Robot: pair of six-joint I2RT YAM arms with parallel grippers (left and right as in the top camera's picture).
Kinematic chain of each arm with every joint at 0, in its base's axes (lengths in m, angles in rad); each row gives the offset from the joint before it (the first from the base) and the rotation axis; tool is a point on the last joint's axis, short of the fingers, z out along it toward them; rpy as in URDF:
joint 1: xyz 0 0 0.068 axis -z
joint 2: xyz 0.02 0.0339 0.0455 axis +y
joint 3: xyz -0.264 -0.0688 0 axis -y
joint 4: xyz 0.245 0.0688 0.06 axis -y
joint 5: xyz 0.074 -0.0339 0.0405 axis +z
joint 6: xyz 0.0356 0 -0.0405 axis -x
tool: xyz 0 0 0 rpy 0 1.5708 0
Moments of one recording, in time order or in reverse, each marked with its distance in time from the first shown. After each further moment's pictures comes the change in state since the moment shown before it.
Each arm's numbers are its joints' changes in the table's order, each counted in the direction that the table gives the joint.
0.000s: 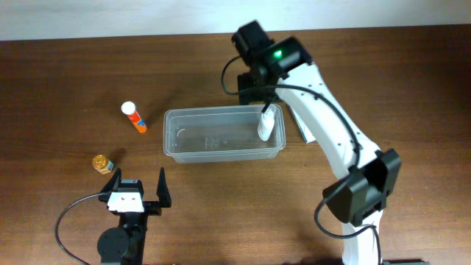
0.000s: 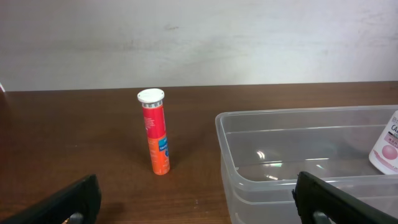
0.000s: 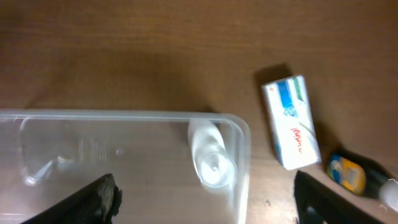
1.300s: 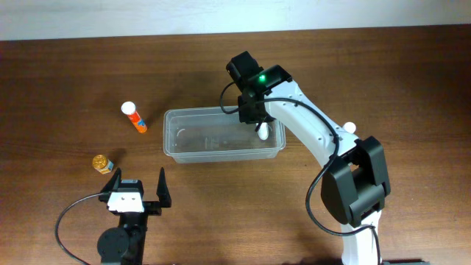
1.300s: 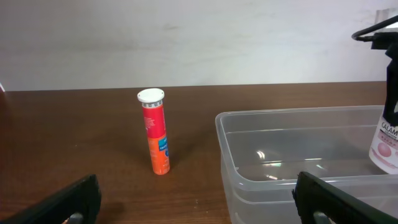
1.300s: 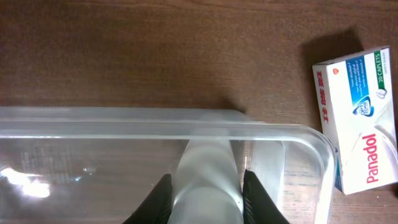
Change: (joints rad) left arm 0.000 0.001 0.000 0.000 0.000 0.000; right arm -0.028 0.002 -0.420 0.343 0.011 -0.039
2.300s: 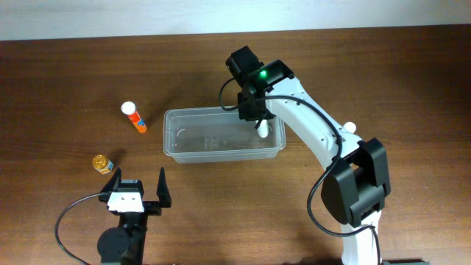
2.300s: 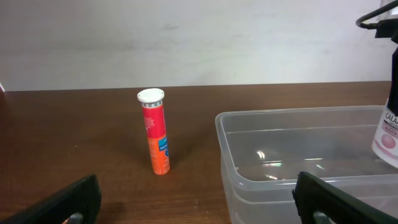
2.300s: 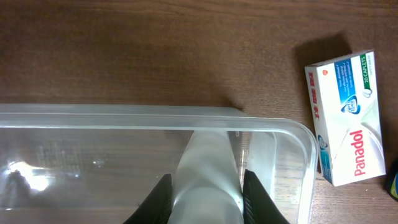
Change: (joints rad) left arm 0.000 0.000 0.000 0.000 0.000 0.000; right arm 0.000 0.000 0.065 -0.063 0.004 0.003
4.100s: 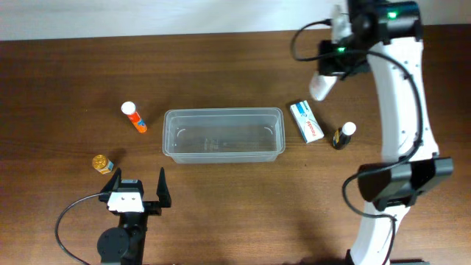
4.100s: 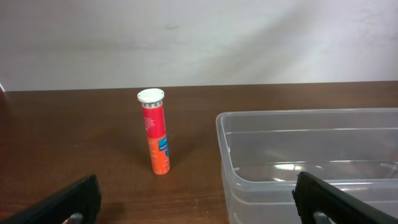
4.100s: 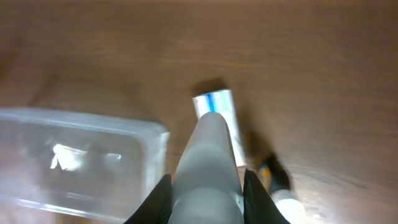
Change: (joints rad) left arm 0.000 0.000 0.000 0.000 0.000 0.000; right arm 0.420 0.000 0.547 -0.428 0.291 0.414
